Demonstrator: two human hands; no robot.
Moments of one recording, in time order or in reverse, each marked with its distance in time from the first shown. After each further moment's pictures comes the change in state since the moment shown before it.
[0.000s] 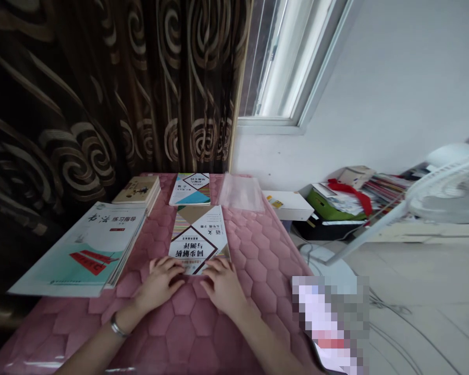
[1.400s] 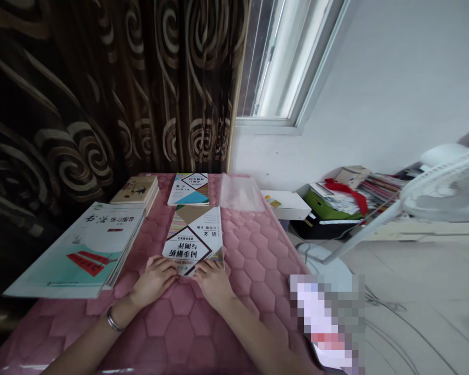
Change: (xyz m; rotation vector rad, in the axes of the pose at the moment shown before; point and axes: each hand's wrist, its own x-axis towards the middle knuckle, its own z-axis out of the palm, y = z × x) left_hand 0.002 -0.022 0.002 0.121 0.013 0.178; right_hand 0.018 -0.009 0.024 -0.164 -0.061 -0.148
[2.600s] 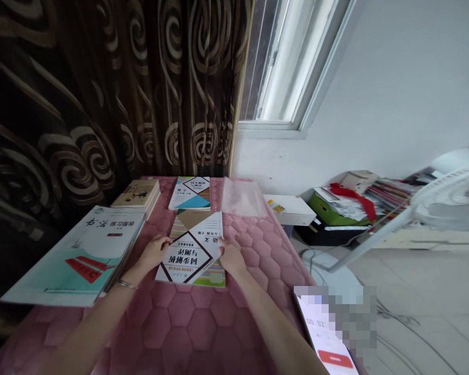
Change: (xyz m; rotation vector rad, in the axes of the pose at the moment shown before) left_hand 0.067 -0.065 0.002 -0.178 0.034 -0.553; right_hand 0.046 0.085 -0.016 0.301 -0.118 0.623
